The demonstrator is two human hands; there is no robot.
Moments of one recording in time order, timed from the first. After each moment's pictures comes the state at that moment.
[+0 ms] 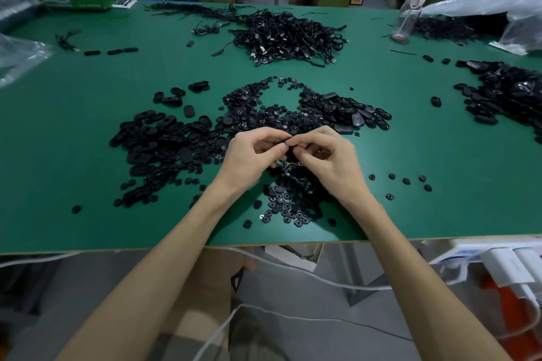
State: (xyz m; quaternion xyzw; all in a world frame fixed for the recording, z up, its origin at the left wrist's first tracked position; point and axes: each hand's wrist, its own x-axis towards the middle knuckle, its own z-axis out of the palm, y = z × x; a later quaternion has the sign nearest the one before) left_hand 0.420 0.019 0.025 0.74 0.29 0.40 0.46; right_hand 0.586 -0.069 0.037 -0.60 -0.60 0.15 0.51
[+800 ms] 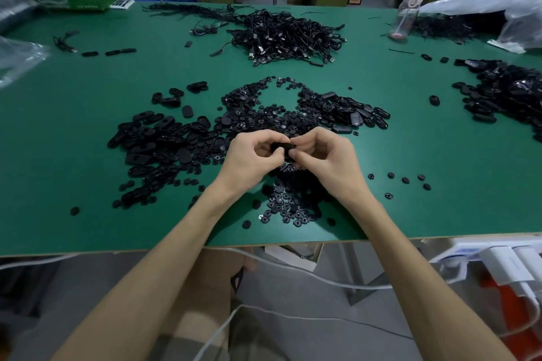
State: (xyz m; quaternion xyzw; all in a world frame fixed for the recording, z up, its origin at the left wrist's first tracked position) left_hand 0.422 0.019 0.022 0.75 0.30 0.40 0.44; right_hand 0.588 -0.068 0.032 -0.57 -0.58 0.24 0.54
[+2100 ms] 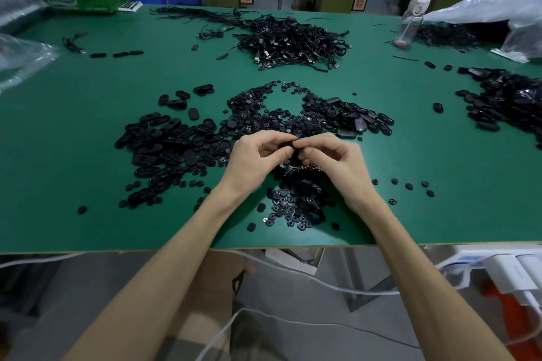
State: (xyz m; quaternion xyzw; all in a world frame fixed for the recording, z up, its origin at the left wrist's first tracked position) left_hand 0.419 0.017 0.028 0.75 0.30 0.41 0.43; right_hand 0.593 -0.066 0.034 -0.54 -0.55 0.29 0.57
